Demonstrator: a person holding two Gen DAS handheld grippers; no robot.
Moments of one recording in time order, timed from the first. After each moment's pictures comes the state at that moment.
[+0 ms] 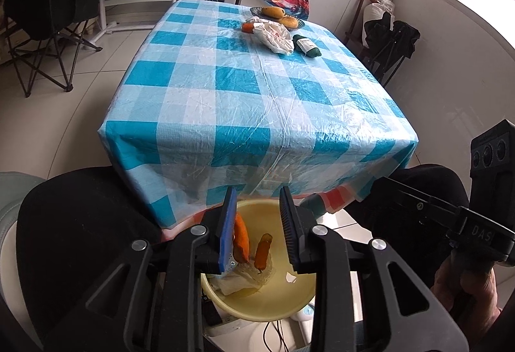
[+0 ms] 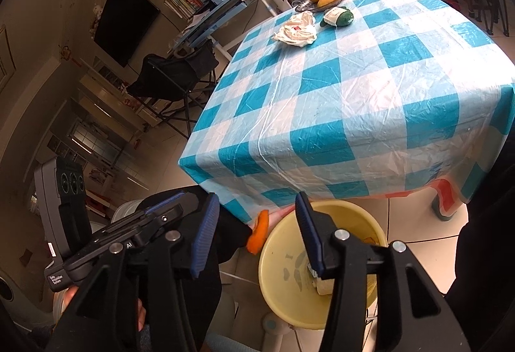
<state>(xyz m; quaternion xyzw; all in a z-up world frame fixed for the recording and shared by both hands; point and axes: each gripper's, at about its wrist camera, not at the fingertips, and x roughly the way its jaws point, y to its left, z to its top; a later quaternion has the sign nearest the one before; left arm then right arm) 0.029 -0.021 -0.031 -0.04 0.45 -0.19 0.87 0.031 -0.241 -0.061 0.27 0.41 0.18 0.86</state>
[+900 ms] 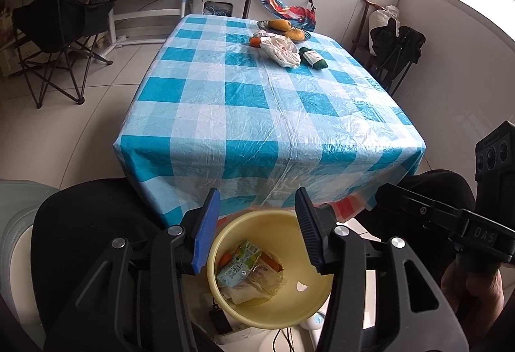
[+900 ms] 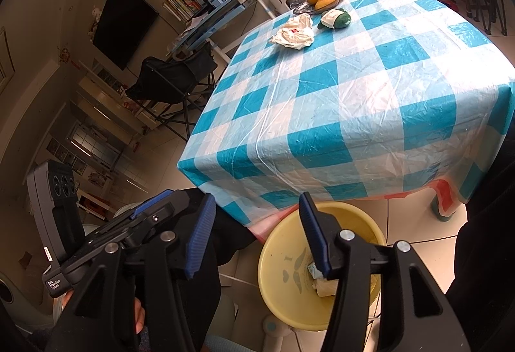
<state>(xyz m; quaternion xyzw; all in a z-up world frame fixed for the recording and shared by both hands) 0.025 -0.020 -0.020 -0.03 0.43 -0.17 0.89 0.030 -0.242 -0.061 0.27 0.40 0.18 0.86</state>
